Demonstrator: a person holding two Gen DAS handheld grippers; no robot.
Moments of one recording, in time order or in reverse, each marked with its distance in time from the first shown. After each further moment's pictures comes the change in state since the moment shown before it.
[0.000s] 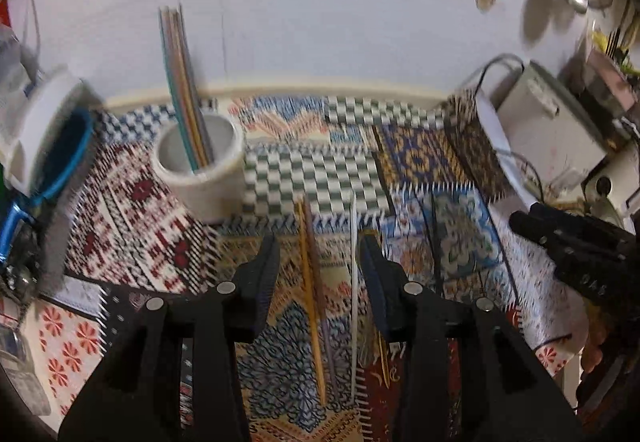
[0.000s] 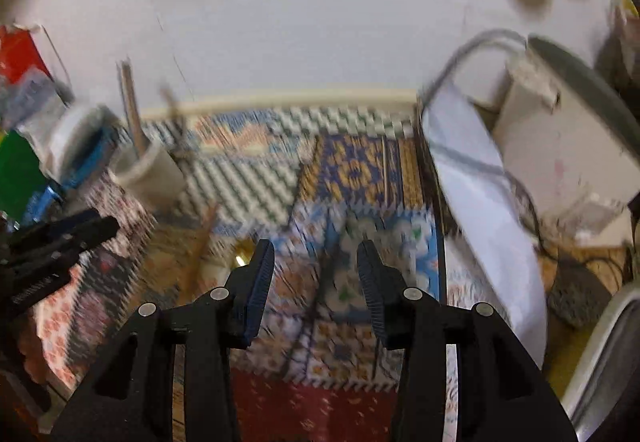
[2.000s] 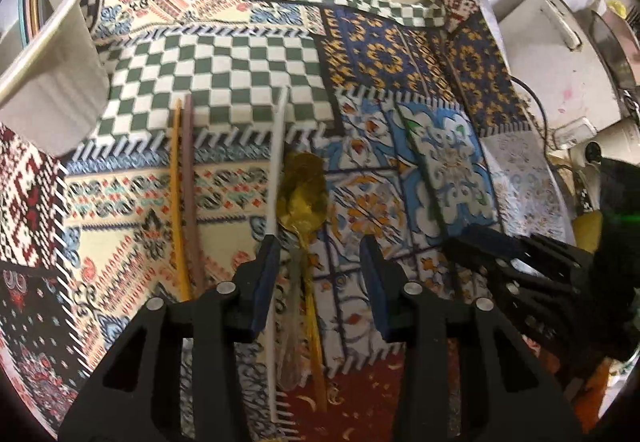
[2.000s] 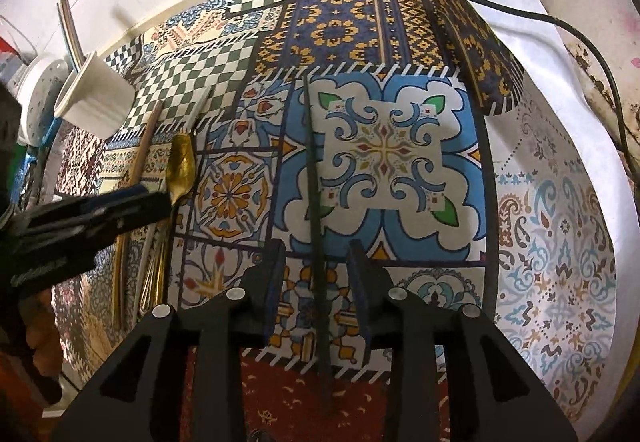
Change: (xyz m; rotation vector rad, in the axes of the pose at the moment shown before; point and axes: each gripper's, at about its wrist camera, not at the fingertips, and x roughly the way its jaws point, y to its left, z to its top) left arm 0.115 -0.045 -0.024 -0.029 0.311 -0.179; right arm 0.071 -0.050 -0.041 0.086 0.261 0.116
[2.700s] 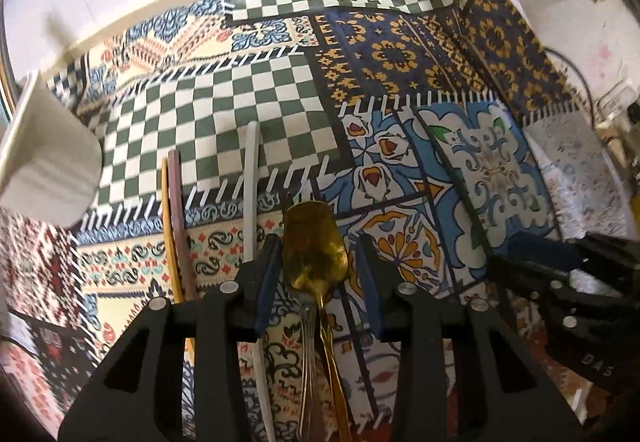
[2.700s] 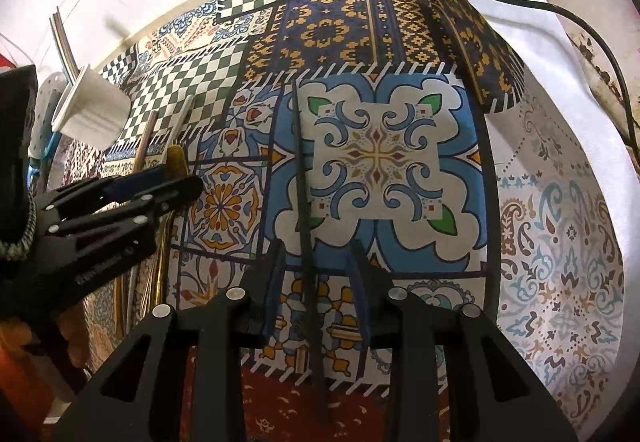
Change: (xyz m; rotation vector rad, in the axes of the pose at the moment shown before) left arm 0.041 -0.030 0.027 0.170 -0.045 0.238; right arm 0.004 -0.009 0.007 0.028 0.006 0.029
